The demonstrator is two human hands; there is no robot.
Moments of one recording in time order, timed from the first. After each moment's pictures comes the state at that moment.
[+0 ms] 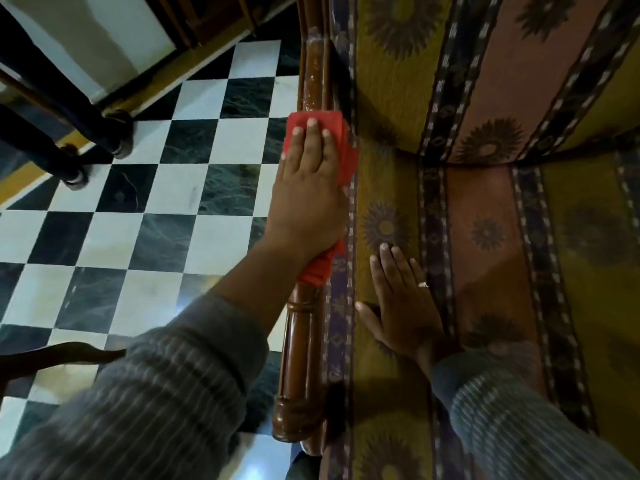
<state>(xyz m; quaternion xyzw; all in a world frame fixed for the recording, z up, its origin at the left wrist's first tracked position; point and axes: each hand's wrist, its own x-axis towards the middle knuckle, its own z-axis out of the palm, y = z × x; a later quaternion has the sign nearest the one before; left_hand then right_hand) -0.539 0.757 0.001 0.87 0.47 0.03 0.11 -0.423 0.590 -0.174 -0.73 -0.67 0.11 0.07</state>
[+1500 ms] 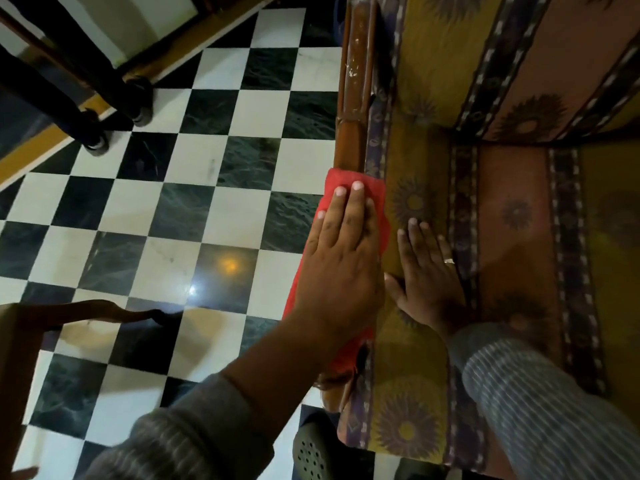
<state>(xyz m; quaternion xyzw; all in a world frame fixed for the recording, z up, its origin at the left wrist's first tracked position) -0.597 0.644 -0.015 0.89 0.44 0.07 0.11 -0.425 0.589 -0.178 -0.73 -0.68 0.08 0.03</state>
